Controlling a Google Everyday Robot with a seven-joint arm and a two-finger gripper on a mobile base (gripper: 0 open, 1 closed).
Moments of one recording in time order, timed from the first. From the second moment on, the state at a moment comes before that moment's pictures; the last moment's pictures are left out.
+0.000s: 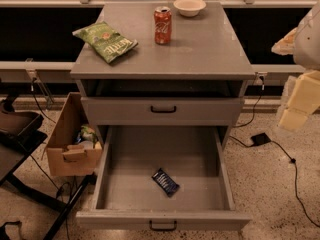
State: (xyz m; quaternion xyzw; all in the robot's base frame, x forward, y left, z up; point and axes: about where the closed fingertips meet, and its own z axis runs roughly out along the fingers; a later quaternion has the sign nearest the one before) arm 0.438 -0.217 0.976 -0.60 0.78 -0.03 0.16
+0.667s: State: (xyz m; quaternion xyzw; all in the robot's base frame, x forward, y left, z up) arm 0.448 -0.209 0.961 -0.61 0.78 -0.02 0.17
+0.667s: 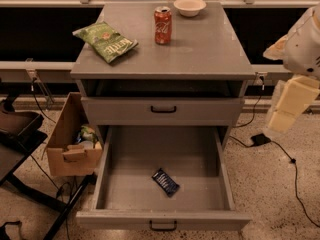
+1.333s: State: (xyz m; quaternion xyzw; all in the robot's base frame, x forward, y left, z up) arm 0.501 -0.112 0.813 -0.62 0.76 0.07 0.19
